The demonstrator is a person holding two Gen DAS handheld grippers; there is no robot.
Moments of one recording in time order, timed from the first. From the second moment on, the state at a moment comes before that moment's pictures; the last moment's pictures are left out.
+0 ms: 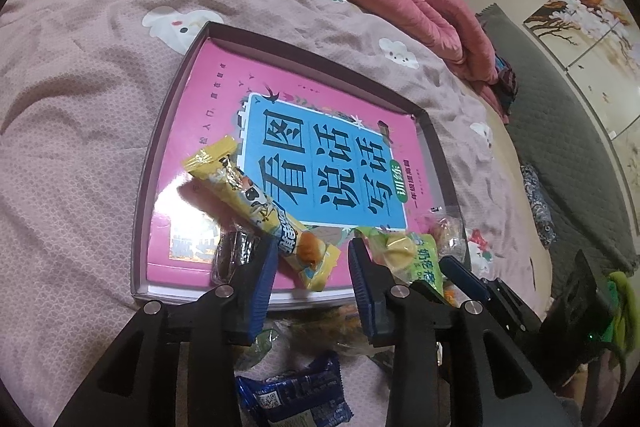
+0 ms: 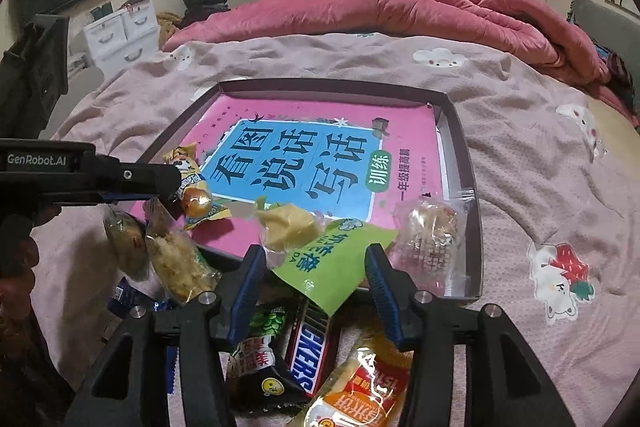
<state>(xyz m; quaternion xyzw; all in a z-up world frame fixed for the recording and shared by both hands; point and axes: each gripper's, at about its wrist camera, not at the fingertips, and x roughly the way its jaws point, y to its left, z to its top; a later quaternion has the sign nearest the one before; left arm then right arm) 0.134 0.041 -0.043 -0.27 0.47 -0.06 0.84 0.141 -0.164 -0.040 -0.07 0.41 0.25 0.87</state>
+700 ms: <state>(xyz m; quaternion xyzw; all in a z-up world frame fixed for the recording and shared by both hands) 0.125 0.039 -0.027 -0.24 0.46 -0.05 0.85 0.151 -0.171 -0.046 -0.07 0.41 0.21 0.88</state>
